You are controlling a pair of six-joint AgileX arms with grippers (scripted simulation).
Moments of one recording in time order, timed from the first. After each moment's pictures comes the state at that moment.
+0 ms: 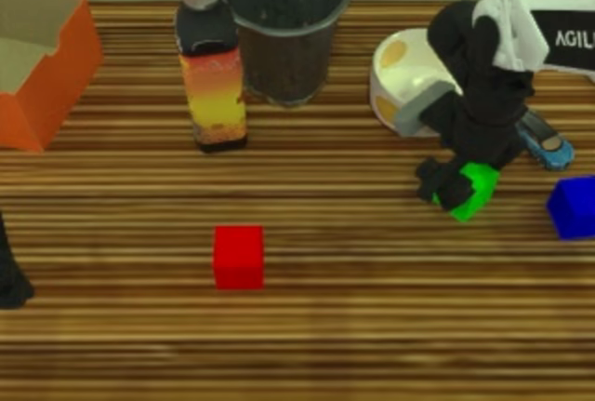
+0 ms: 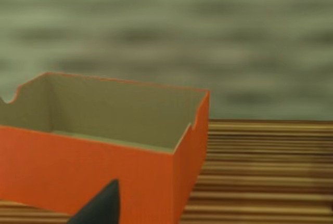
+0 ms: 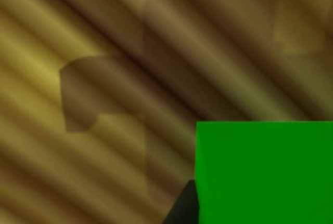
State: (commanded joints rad) left arm 0.02 0.00 0.00 0.00 0.00 0.00; right arm 0.34 2.33 1.69 -0.93 0.00 -0.39
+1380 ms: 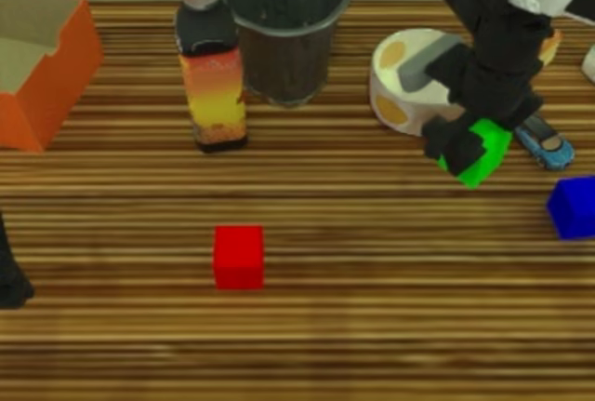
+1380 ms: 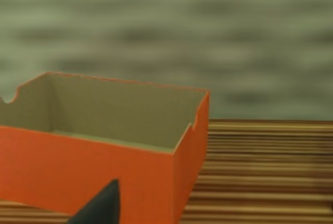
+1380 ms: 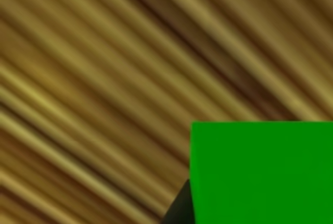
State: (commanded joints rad) left arm 0.02 0.00 0.00 0.00 0.00 0.00; right arm 0.34 2.25 1.83 -1.16 0.00 -0.38
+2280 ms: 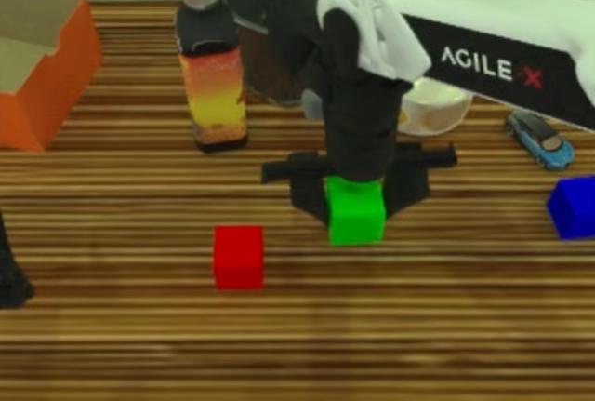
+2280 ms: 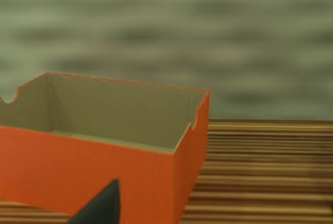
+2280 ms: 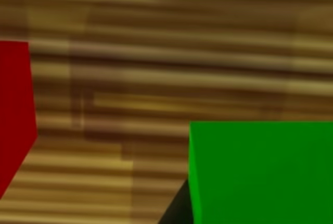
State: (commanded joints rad) left arm 0.02 0.00 0.00 0.00 0.00 0.00; right arm 0.69 2.24 1.87 -1.22 0.00 0.63
